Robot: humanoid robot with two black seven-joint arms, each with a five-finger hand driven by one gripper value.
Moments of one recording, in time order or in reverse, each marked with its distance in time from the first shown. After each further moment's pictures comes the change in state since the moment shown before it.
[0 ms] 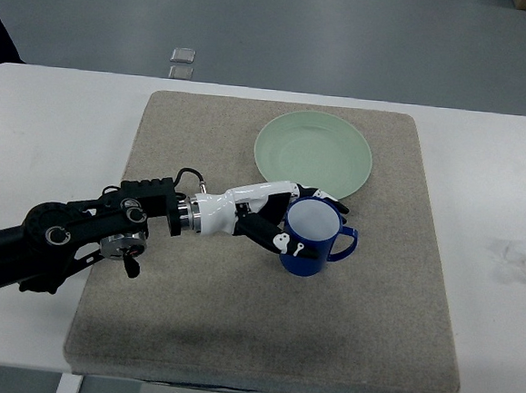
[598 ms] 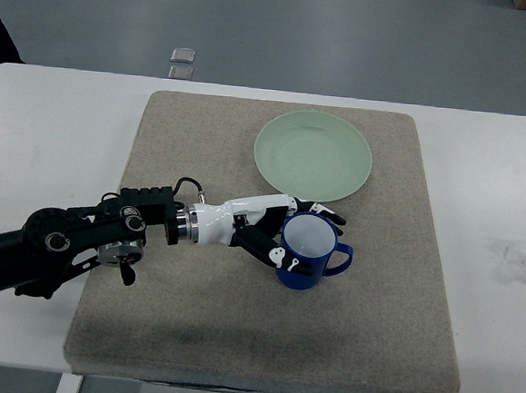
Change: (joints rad) left arm 0.004 0.004 0.064 0.000 0.005 -0.005 0.000; right arm 0.000 0.000 0.000 0.000 0.000 0.000 0.000
